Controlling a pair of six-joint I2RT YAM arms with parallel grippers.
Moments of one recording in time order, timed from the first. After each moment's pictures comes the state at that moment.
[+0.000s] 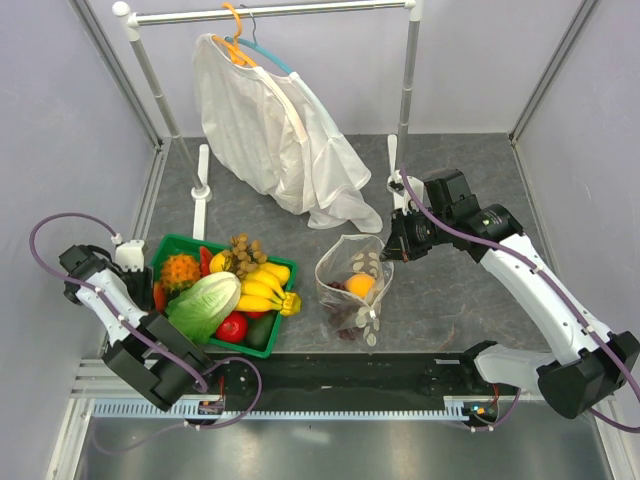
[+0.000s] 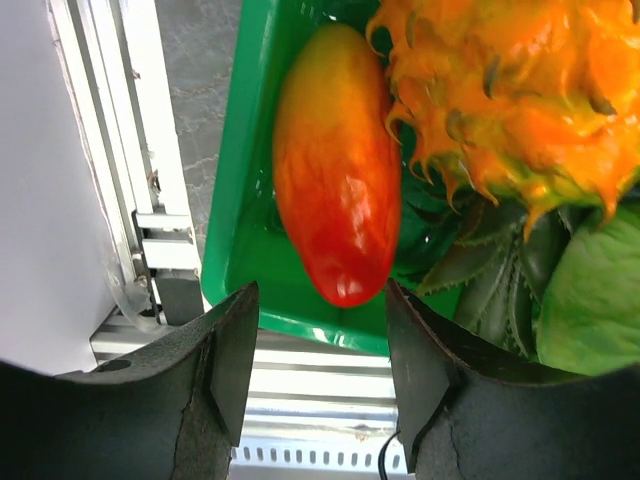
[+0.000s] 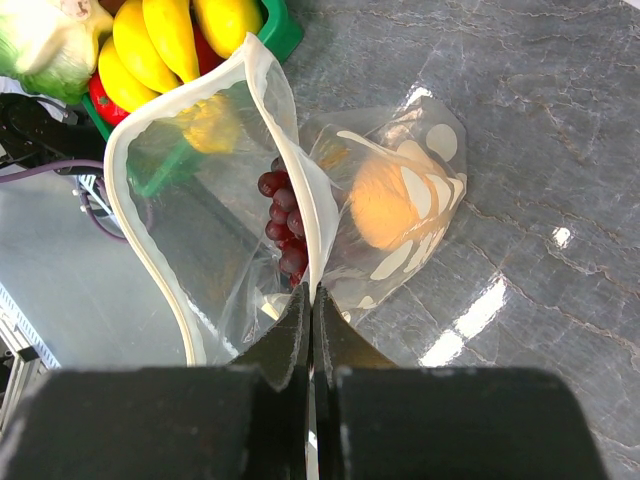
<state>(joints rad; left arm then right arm) 0.87 1.16 0.83 -0.92 0.24 0.82 0.47 1.20 1.23 -0.90 -0.49 0.21</state>
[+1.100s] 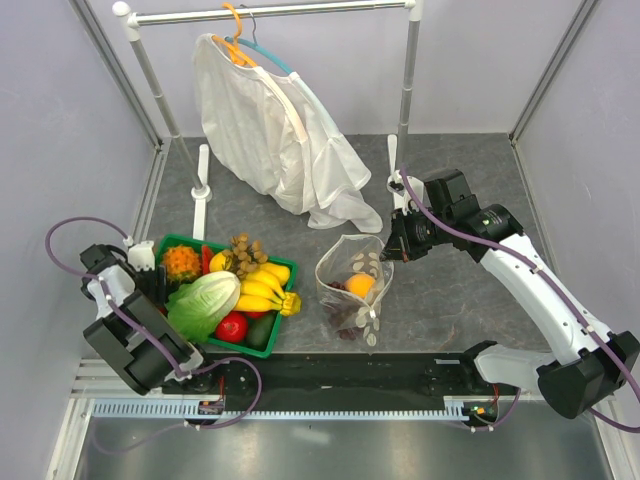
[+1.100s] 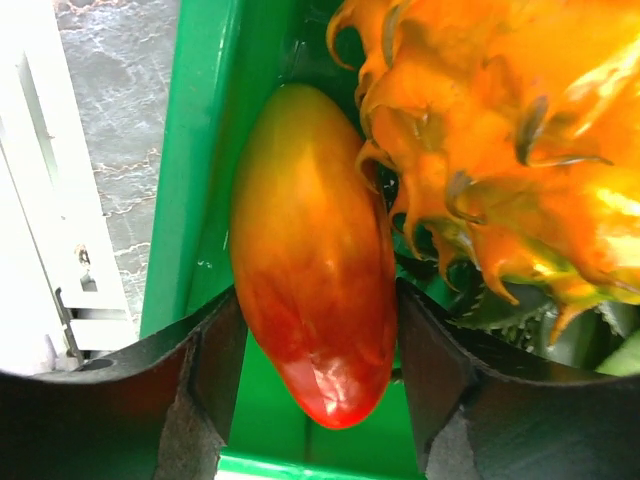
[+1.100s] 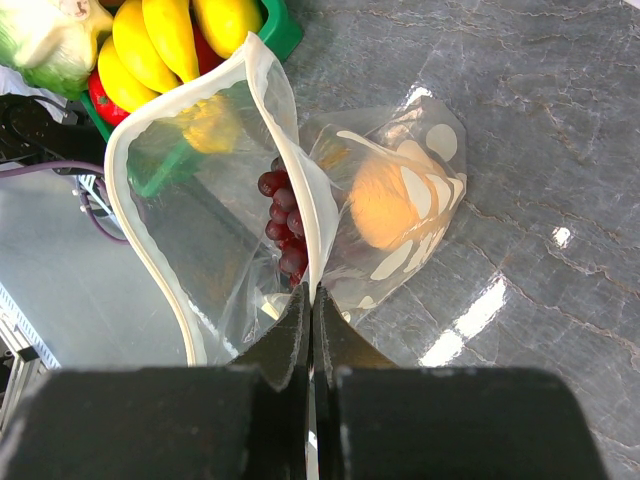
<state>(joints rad) 0.78 1.30 0.73 -0.70 0.25 0.68 0.47 1.20 1.23 -0.90 -0.49 0.21</state>
